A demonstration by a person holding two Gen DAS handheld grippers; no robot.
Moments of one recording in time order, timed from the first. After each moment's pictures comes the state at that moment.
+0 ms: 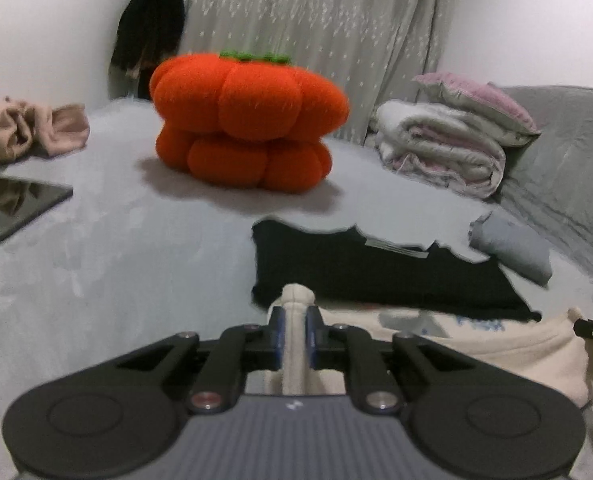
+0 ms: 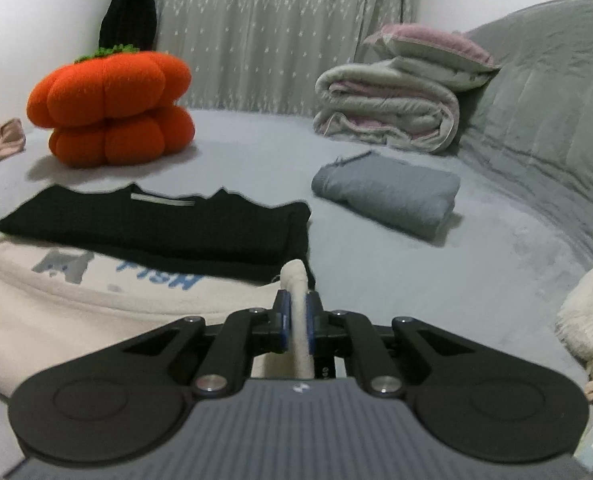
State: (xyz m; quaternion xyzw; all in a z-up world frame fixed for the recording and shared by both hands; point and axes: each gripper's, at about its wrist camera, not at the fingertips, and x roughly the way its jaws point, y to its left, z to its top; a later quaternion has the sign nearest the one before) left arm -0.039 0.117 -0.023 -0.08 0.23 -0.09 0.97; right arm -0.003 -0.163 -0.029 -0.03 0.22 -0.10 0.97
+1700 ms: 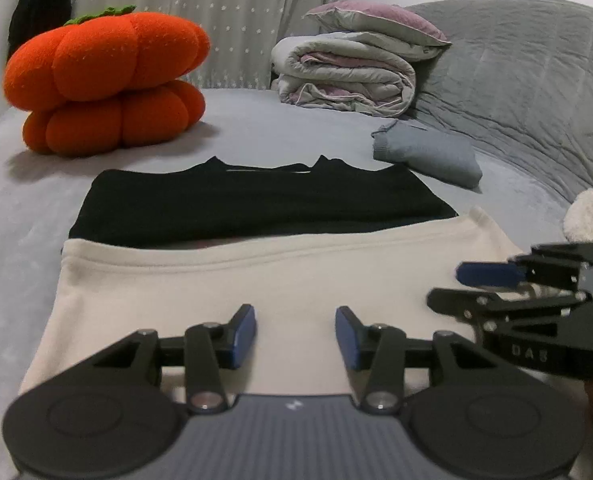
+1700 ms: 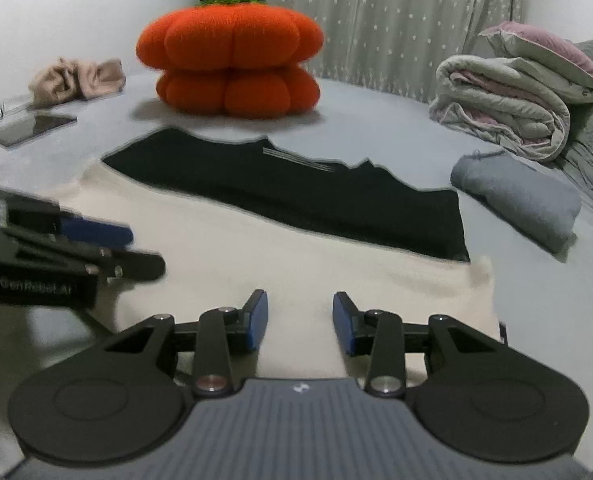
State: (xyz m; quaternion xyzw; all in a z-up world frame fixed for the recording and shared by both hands) left arm -0.015 0.015 -0.065 0.00 0.30 -0.22 0.93; right arm 0.023 -0.096 -0.054 -0.08 0.29 0.05 0.95
